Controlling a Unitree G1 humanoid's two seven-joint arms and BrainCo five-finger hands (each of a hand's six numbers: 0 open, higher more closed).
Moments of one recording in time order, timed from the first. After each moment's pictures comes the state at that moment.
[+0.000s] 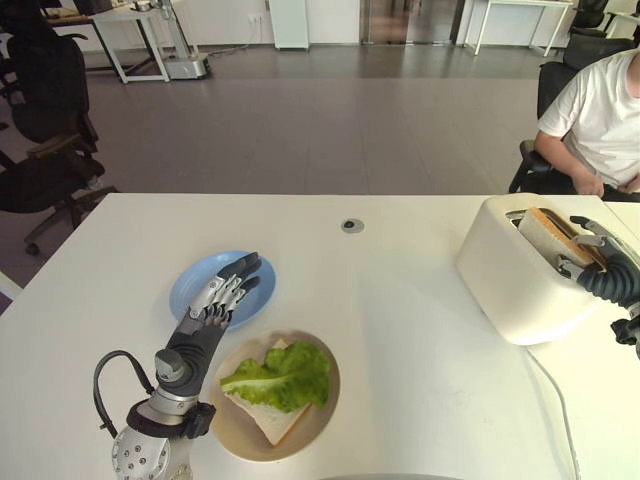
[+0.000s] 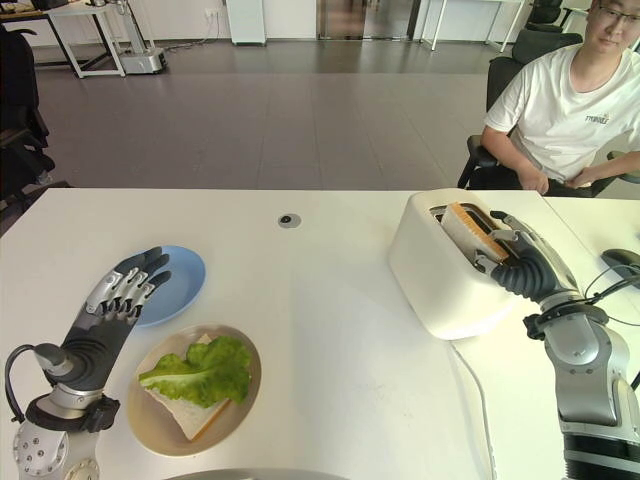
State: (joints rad) left arm 0.45 0.31 0.10 -0.45 -0.41 -0.51 -0.43; right arm 0.02 -0.71 -0.34 -0.02 -0.30 -0.16 0.23
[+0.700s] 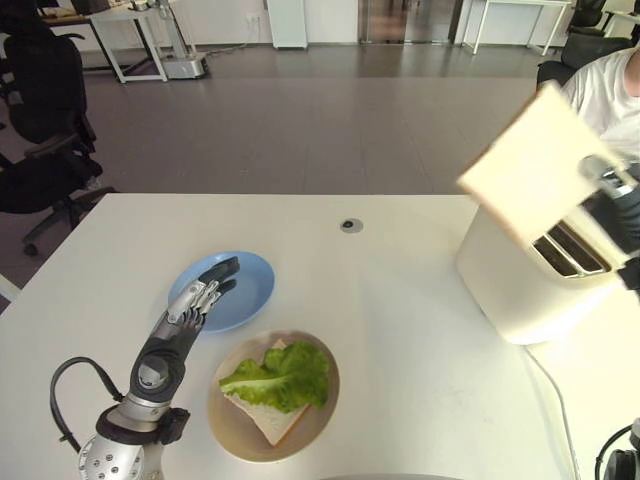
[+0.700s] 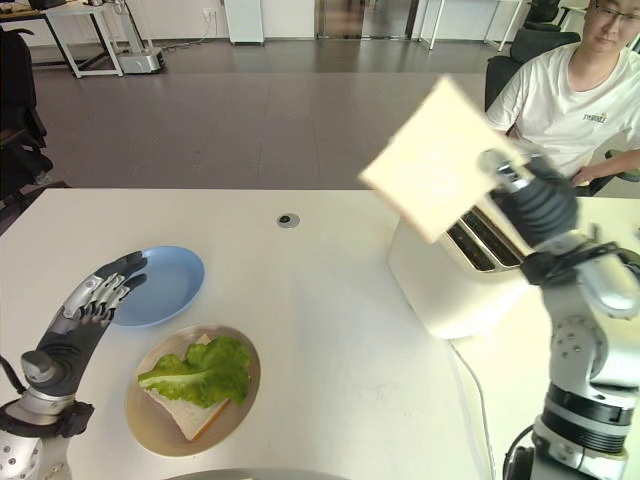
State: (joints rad) left arm 0.53 0.38 0.26 -0.44 -0.37 -0.55 -0.51; right arm -0.25 -0.57 -0.35 -0.41 0.68 0.50 0.44
